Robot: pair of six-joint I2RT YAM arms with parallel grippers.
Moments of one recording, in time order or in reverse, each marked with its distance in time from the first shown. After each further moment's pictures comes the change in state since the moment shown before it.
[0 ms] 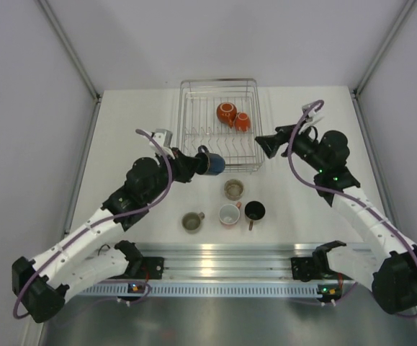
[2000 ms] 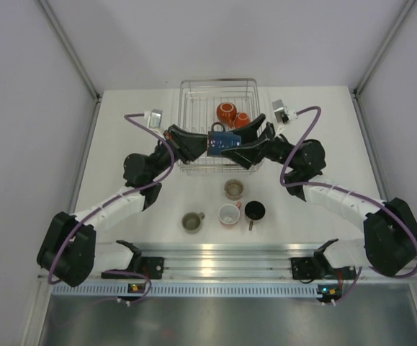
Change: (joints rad) left arm 0.272 0.421 -0.094 1.255 0.750 -0.595; right arm 0.296 0.264 0.018 0.954 -0.371 0.519
